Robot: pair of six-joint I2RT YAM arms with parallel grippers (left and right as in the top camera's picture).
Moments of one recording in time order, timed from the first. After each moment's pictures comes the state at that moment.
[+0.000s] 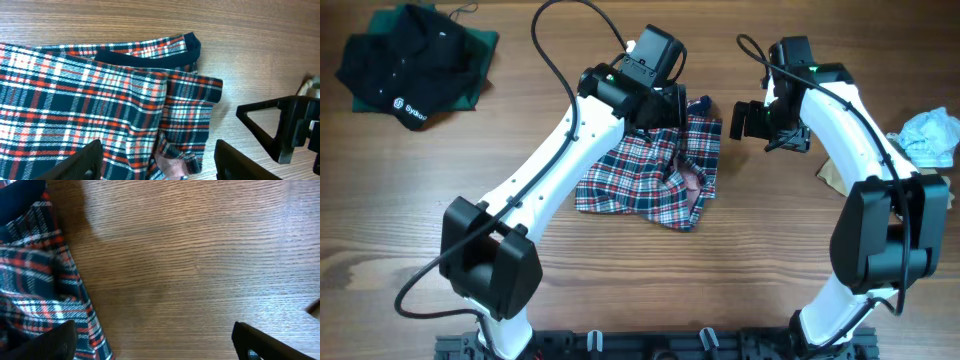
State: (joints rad) left arm -0.59 1.91 1.73 -0.88 0.03 -0.60; right arm 0.10 1.90 1.45 -0.98 -0.06 0.27
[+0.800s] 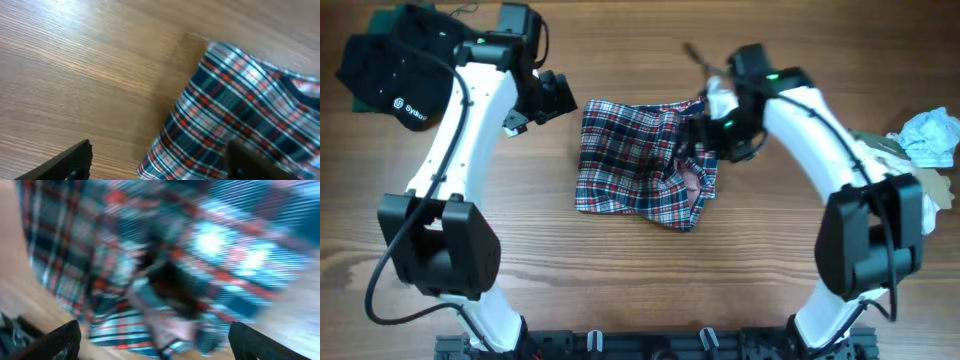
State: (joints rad) left arm -0.14 1.91 1.73 -1.20 0.05 -0.52; right arm 0.29 1.90 1.45 -1.01 -0.45 0.14
